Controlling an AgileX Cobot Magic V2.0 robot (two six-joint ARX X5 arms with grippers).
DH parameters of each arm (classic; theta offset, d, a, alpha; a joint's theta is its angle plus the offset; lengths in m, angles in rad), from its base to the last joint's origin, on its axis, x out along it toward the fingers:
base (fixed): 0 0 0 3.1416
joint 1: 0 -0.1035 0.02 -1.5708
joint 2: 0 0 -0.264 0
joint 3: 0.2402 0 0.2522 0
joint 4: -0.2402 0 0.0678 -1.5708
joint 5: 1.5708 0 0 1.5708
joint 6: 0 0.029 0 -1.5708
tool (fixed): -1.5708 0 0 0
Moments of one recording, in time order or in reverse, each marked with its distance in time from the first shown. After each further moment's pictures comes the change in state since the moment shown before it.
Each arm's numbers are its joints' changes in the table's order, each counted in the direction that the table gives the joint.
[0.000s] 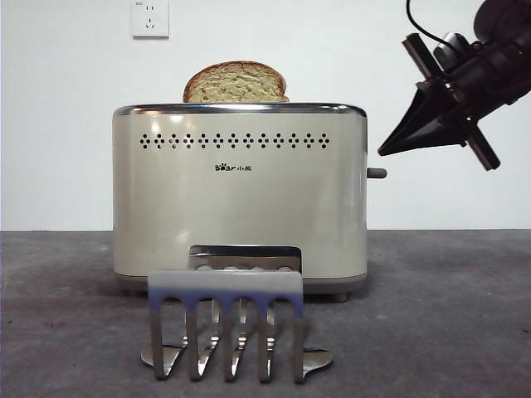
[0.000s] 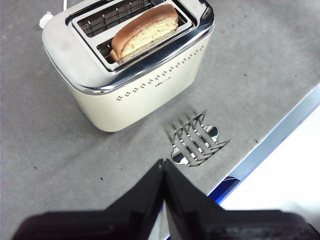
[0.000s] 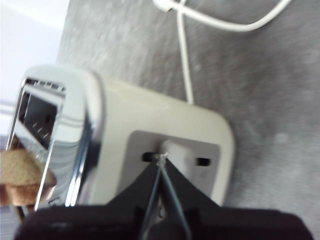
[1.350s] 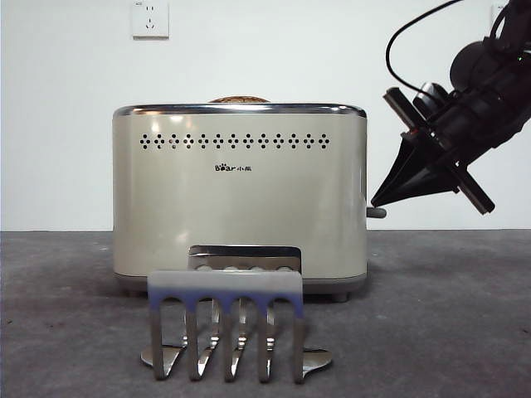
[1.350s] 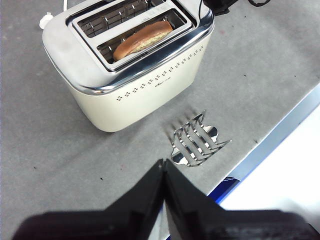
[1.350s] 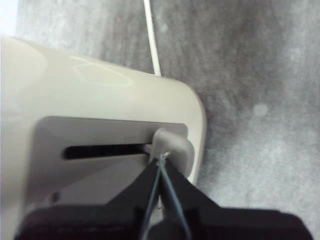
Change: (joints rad) left arm 0.000 0.003 0.000 0.000 0.000 0.000; right arm -0.033 -0.134 0.011 -0.062 -0.077 -0.060
